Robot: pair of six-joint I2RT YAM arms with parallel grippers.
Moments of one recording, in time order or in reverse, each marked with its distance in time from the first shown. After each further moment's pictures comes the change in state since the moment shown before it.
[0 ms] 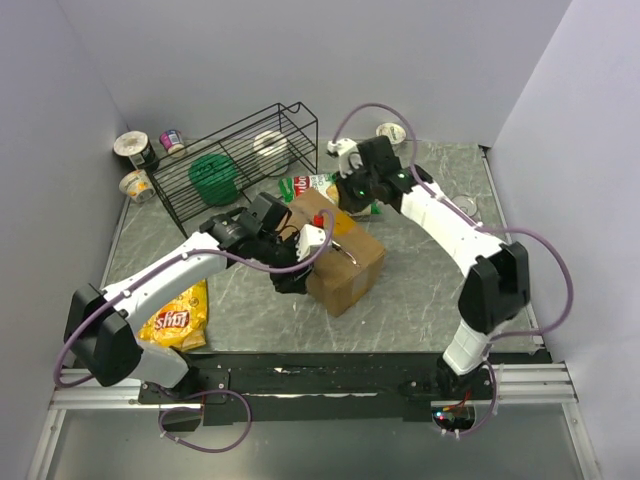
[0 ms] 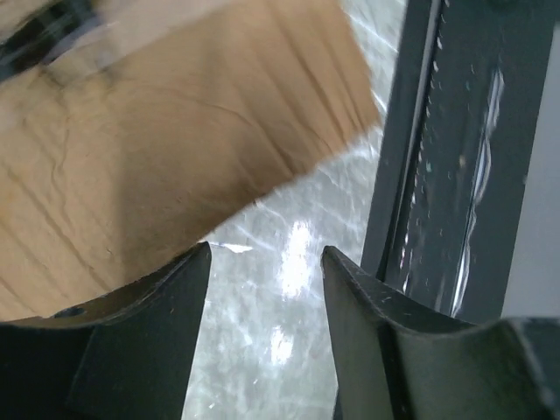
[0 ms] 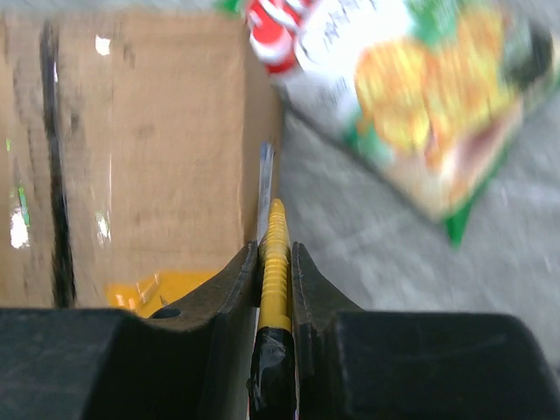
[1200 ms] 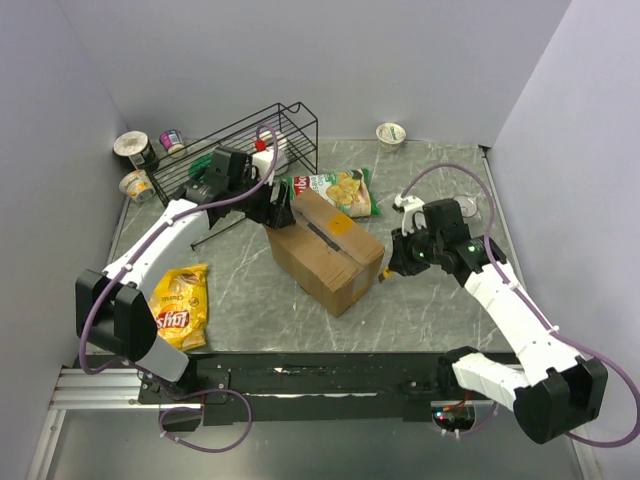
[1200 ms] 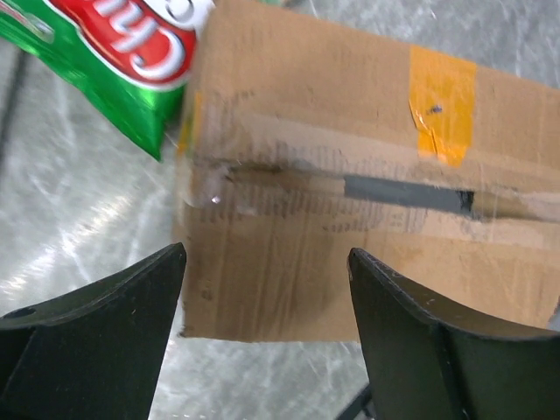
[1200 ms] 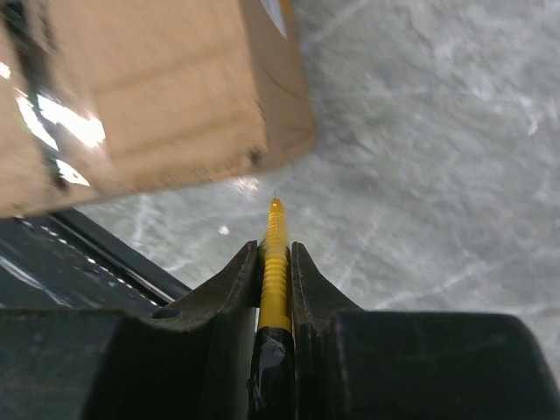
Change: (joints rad) left arm 0.308 0.116 0.184 0.159 -0.143 -0.490; right arm -0.151 -0.631 -0.568 -0.158 -0.068 0.147
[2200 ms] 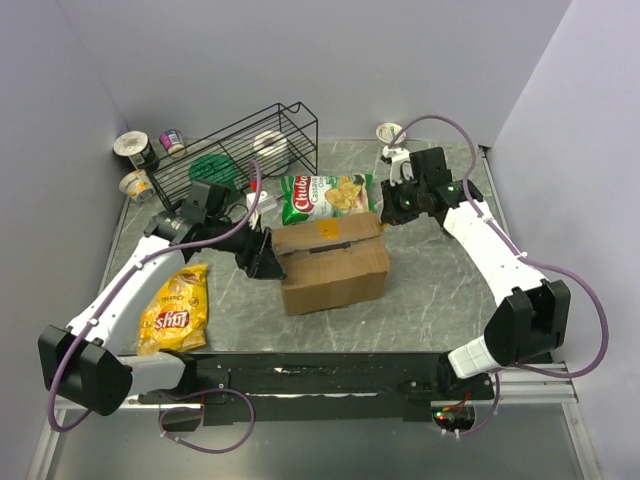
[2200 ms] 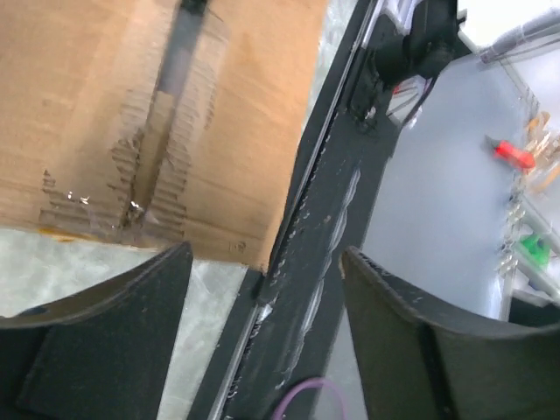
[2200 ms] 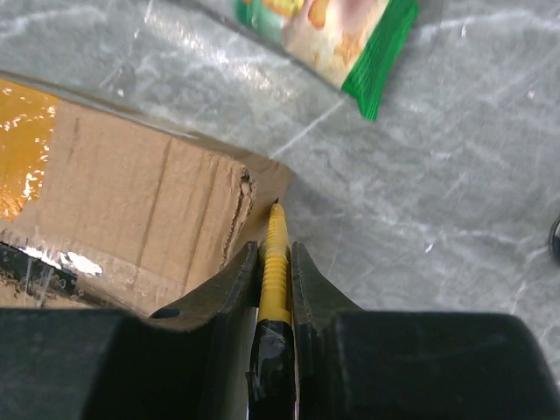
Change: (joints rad) left arm 0.010 -0.294 -0.249 -0.192 0.484 0.106; right arm -0.048 0.404 0.375 0.048 0.033 -0.069
